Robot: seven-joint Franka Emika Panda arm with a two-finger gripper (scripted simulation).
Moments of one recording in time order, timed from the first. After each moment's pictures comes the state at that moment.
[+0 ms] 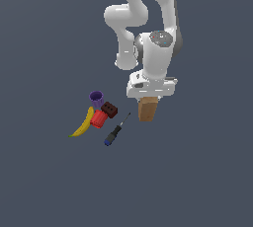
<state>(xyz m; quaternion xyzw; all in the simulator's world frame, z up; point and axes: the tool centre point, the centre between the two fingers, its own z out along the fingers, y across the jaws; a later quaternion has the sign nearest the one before) -0.072 0.102 0.144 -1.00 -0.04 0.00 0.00</state>
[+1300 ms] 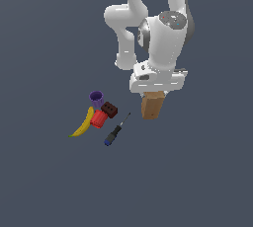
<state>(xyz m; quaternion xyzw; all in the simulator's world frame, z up) -0.050 0.113 0.201 -1.00 -0.04 0.00 0.00</state>
